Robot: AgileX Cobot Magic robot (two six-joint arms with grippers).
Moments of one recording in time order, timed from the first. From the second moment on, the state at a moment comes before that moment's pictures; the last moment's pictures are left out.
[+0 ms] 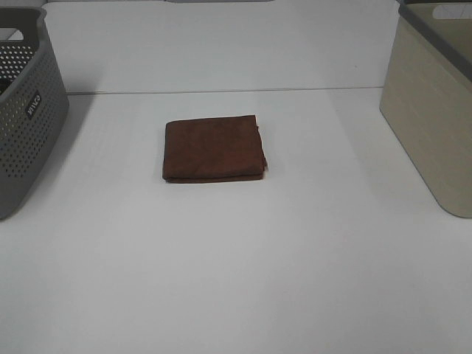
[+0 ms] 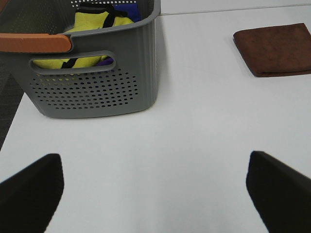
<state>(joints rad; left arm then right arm) 0.02 0.00 -0.50 -0.01 1.05 0.04 -0.01 -0.01 -0.50 0.07 1.07 -0.06</state>
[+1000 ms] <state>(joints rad) 0.02 0.00 -0.50 -0.01 1.05 0.04 -0.01 -0.01 -0.50 0.07 1.07 -0.06</state>
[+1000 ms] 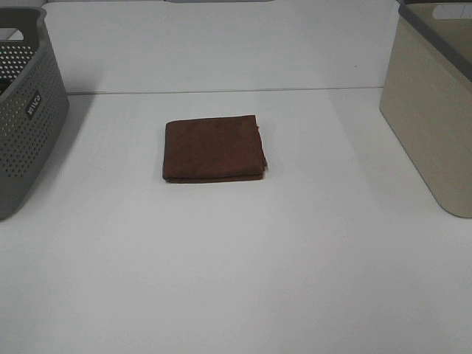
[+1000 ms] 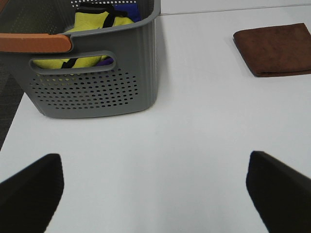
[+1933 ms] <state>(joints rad) 0.02 0.00 -0.50 -0.01 1.05 0.04 -0.01 0.05 -0.51 0.09 1.04 -0.06</state>
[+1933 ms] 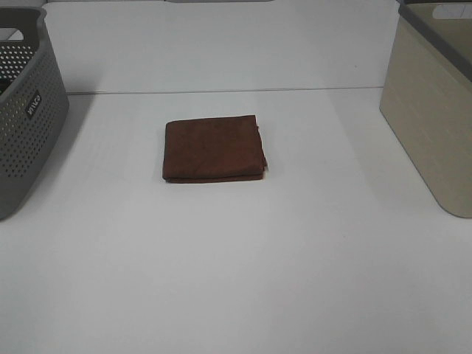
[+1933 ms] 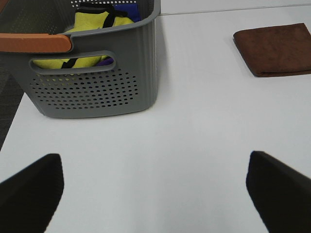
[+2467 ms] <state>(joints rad) 0.02 0.00 -0.50 -0.01 1.05 0.04 -0.01 0.64 -0.73 0.18 0.70 -0.10</state>
